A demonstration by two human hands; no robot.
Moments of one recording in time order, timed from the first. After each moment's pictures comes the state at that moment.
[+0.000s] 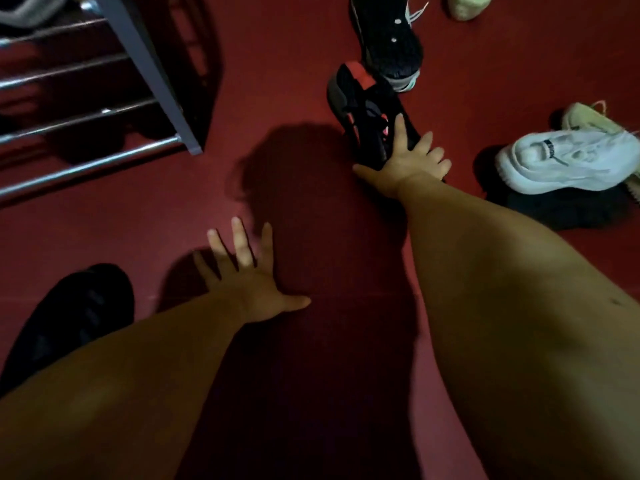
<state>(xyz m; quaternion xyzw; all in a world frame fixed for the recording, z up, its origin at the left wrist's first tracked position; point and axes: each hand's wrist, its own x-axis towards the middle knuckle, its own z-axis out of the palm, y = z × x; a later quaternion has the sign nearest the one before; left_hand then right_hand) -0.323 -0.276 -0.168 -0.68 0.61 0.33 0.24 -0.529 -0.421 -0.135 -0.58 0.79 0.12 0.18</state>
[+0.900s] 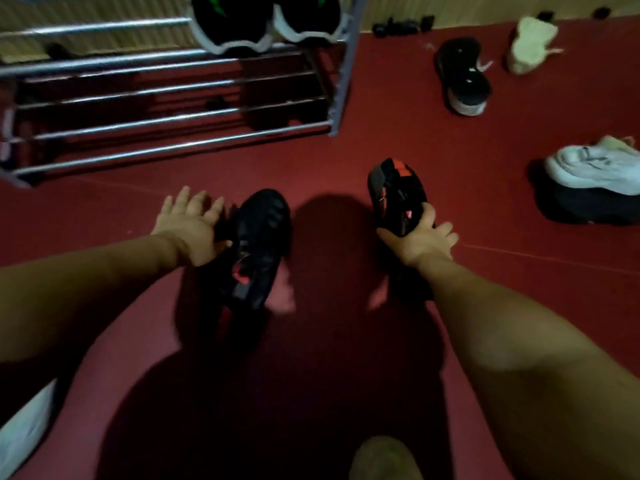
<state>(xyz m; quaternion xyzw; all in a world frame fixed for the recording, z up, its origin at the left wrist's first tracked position) -0.073 -0.142 -0.088 -0.73 0.63 0.17 0.21 -0.401 -0.197 -0.099 -0.52 0.81 -0.01 0.27</state>
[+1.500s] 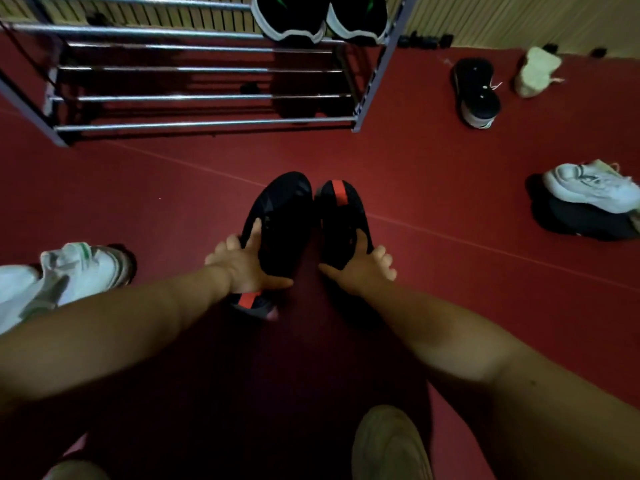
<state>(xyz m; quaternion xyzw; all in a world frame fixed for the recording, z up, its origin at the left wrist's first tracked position) -0.120 -0.068 -0.099 -0.76 0.53 0.36 0.14 -0.315 -0.115 -0.115 -0.62 0.72 0.17 0.24</state>
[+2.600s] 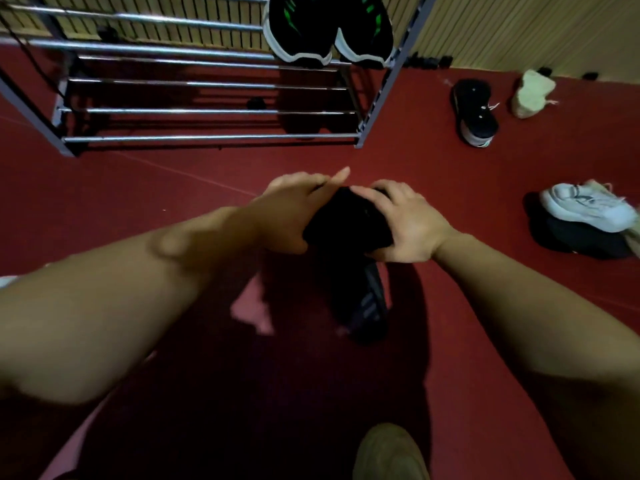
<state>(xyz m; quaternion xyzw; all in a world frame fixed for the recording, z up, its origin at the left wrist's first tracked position) -0.126 -0.137 -0.031 -0.54 0.82 0.18 -0.06 -0.357 -0.193 -0.030 -0.90 0.41 0.10 0.08</state>
